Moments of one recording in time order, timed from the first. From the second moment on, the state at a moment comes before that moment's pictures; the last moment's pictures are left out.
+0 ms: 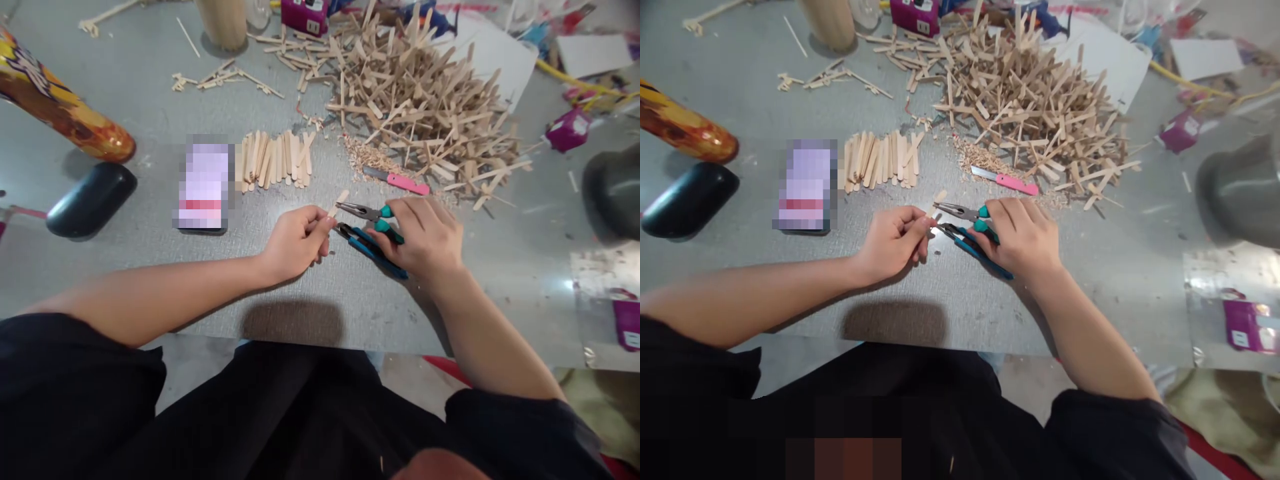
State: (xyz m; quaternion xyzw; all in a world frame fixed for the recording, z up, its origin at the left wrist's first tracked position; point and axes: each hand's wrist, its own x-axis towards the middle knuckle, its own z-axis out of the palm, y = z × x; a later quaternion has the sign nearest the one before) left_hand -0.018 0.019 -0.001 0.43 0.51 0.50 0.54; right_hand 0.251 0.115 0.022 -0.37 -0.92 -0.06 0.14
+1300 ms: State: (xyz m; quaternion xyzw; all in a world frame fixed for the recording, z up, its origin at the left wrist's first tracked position) left_hand -0.018 0.014 0.006 0.36 0.27 0.46 0.76; right_hand 0.247 0.089 0.002 -0.31 -0.90 0.08 0.31
